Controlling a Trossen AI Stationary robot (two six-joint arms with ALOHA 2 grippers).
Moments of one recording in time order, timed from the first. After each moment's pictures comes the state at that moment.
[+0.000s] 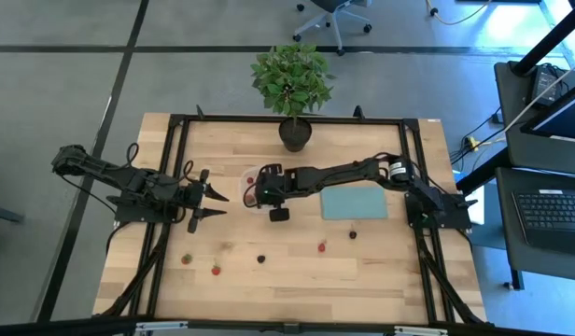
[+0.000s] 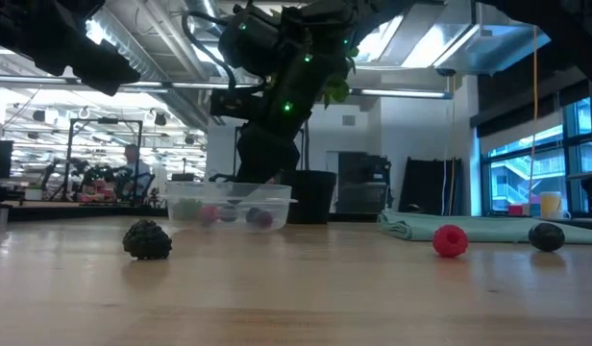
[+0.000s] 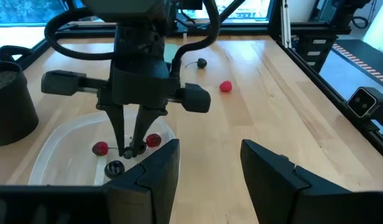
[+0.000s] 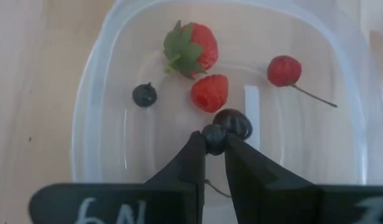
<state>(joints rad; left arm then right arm) -0.29 0.43 0.30 -0.22 -0.22 -0.10 -0.01 2.24 1.73 -0.49 0.18 -0.27</state>
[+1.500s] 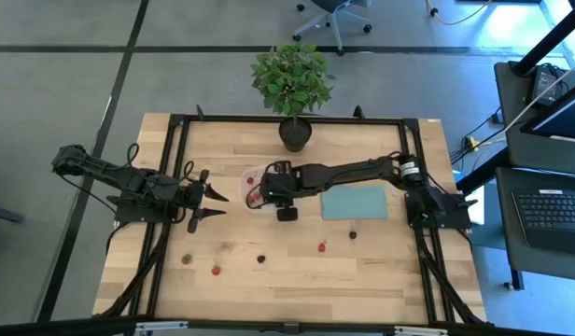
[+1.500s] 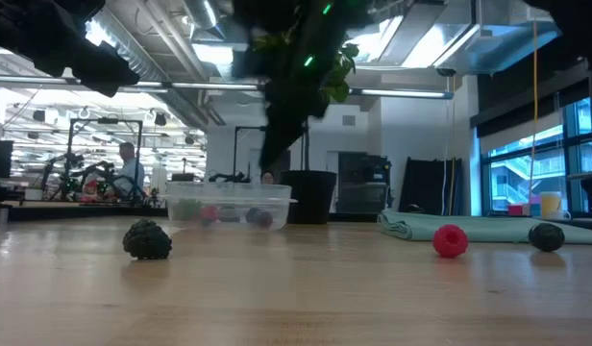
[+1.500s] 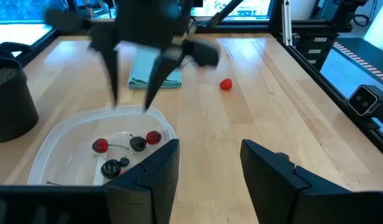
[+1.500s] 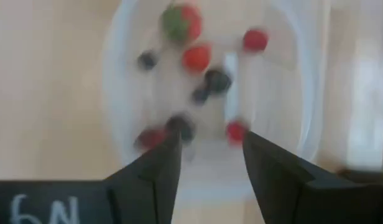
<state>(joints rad) -0.29 0.43 0.30 -0.23 -0.22 -0.11 0.03 2.14 1.78 -0.75 0.25 -0.19</state>
